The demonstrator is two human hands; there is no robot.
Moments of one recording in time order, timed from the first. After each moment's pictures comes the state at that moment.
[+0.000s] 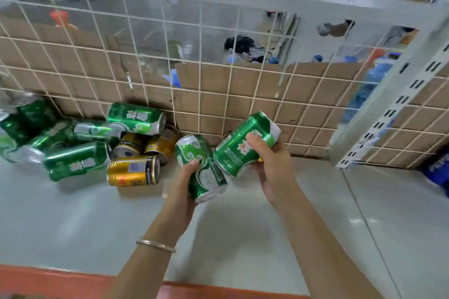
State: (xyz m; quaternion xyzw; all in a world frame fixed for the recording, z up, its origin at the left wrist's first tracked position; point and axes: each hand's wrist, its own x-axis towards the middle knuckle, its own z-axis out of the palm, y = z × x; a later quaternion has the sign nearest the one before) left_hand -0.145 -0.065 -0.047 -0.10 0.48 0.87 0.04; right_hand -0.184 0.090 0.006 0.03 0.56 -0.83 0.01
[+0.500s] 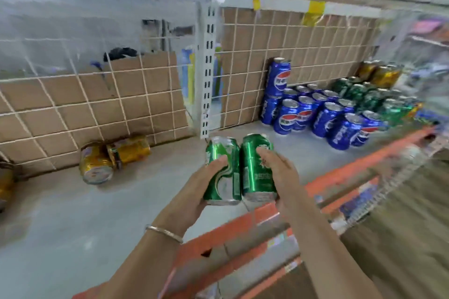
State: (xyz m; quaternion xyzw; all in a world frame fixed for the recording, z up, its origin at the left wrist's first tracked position) left_hand -0.081 0.172 -0.001 0.12 0.54 0.76 0.35; right_hand -0.024 0.322 0.014 0.27 0.58 -0.75 -0.15
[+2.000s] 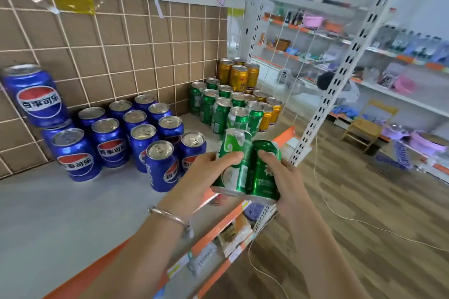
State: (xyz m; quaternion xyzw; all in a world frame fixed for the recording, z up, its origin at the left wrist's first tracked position) left_hand -0.017 0.699 0.014 0.22 0.60 0.64 0.43; right_hand 0.100 0.810 0.020 0.40 0.51 -0.72 -0.26
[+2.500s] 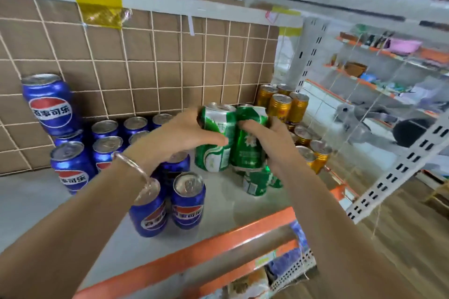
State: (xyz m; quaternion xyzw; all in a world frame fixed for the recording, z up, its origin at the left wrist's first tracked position) left_hand -0.145 0.763 0.085 0.29 0.76 0.55 0.20; right_hand -0.073 0.932 0.069 0.20 0.69 -0.68 -0.14
